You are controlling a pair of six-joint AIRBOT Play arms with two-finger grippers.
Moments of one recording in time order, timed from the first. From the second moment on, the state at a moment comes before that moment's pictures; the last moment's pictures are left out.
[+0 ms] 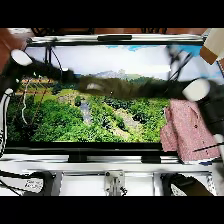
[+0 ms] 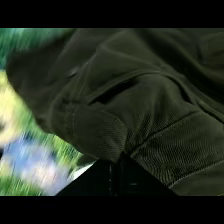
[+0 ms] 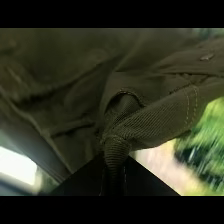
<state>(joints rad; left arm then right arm) -0.07 -1.60 1.60 0.92 -1.25 -1.22 0.28 -1.08 1.13 -1.18 1.01 1.55</state>
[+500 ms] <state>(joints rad) 0.07 -1.60 1.49 1.08 -1.26 -1.25 0.86 -1.10 0.85 -1.12 0.82 1.90</state>
